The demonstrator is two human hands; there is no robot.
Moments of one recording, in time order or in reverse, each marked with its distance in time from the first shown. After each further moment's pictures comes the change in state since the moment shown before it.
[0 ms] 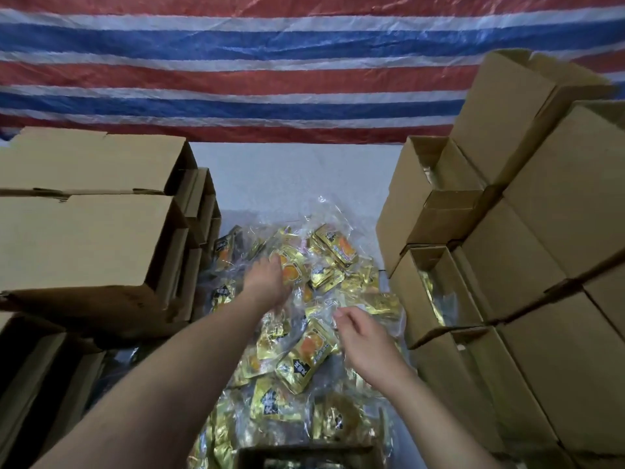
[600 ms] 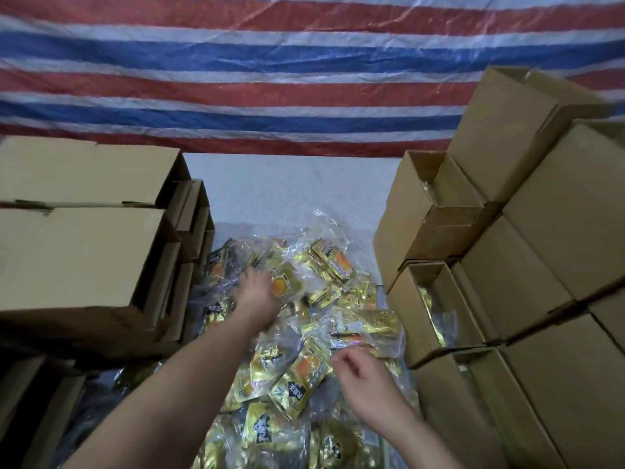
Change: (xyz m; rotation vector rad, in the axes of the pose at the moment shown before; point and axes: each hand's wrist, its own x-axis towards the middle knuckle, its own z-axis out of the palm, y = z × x) left_hand 0.016 -0.005 0.012 -0.095 -0.016 -0.151; right_hand -0.006 0.019 0.007 0.000 -0.045 0.071
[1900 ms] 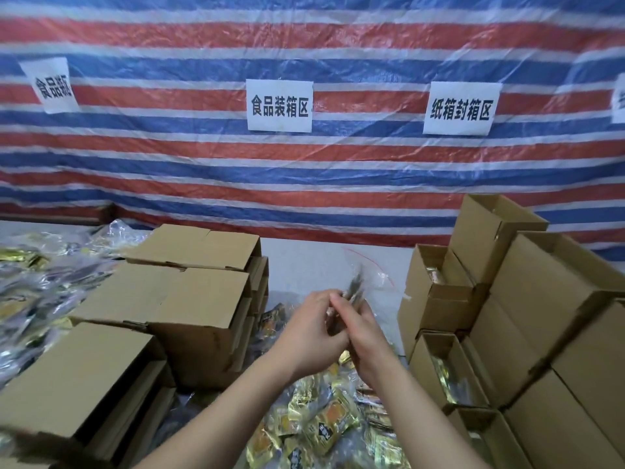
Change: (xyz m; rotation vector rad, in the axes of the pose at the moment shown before) left_hand -0.269 0.035 -0.185 -0.636 0.330 0.549; right_hand -0.042 -0.168 -0.019 0.782 -0.021 -0.234
